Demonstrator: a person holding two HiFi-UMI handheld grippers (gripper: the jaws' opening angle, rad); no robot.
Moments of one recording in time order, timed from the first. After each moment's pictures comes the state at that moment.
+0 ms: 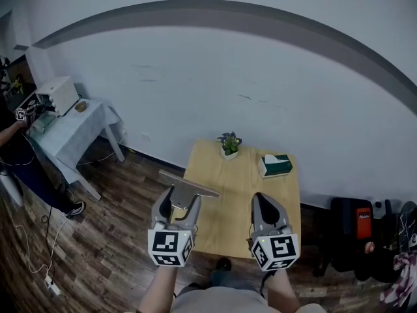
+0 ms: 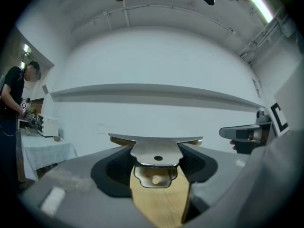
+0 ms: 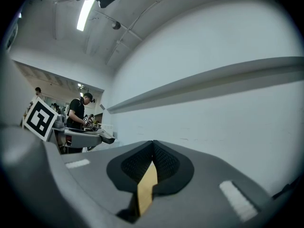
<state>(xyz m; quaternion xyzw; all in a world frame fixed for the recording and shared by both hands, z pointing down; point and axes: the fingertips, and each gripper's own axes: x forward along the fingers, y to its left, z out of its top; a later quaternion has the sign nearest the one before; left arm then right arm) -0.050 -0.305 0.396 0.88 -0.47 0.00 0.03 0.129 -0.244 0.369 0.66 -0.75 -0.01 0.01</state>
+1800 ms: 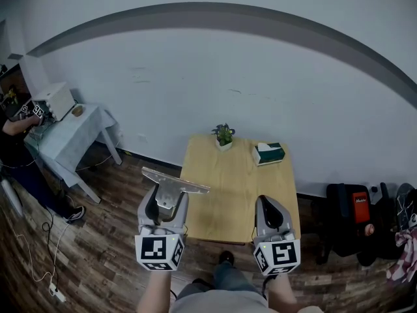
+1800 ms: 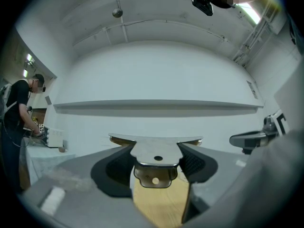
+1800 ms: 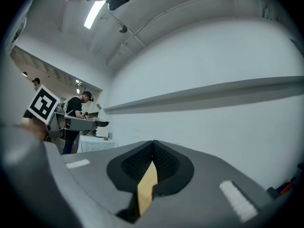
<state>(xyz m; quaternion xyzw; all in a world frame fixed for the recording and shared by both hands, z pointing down) -0.101 -0.236 0.355 0.88 -0.48 -0.04 -0.02 0.110 -0.152 0.359 0.69 -0.72 -0.06 0.01</state>
